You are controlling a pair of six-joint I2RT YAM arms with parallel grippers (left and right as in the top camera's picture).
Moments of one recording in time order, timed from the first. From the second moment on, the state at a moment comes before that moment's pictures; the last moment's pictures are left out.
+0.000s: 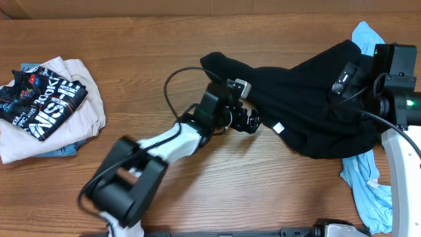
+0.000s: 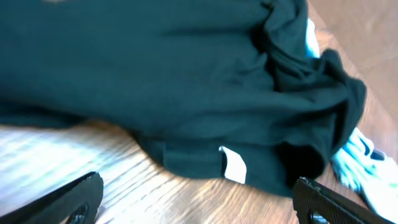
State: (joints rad) left arm -0.62 1.90 0.99 0.30 0.43 -0.41; right arm -0.09 1.34 1.41 -1.01 0.23 0.35
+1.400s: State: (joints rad) left arm -0.13 1.72 1.28 -0.91 0.51 -0.30; right arm -0.09 1.33 1.41 -1.06 0.22 0.35
